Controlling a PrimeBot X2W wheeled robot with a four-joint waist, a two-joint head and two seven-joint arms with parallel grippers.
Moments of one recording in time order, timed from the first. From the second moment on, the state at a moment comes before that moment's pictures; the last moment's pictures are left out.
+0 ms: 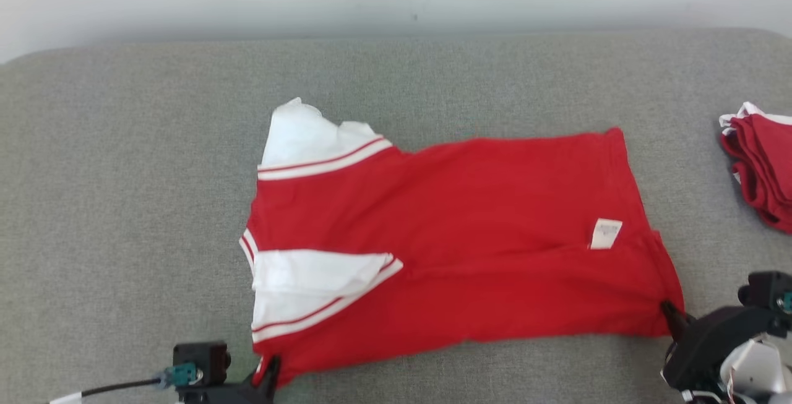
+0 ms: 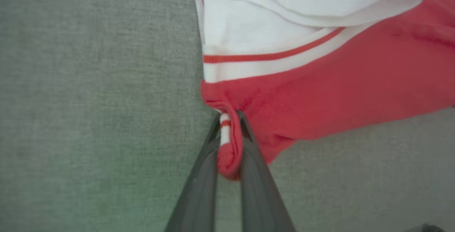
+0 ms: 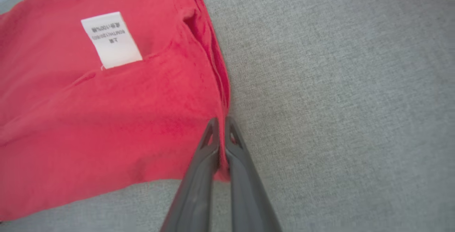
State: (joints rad) left arm -0.15 0.37 -0.52 0.15 -0.73 0.21 0.27; right arm -0.10 -0.06 -0.39 0.05 0.27 0.13 0.65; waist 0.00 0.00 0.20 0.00
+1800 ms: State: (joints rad) left arm -0.74 0.42 -0.50 0.34 -0.66 0.14 0.36; right arm -0.51 -0.12 -0.21 0.04 0.18 0.13 0.75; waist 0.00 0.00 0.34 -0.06
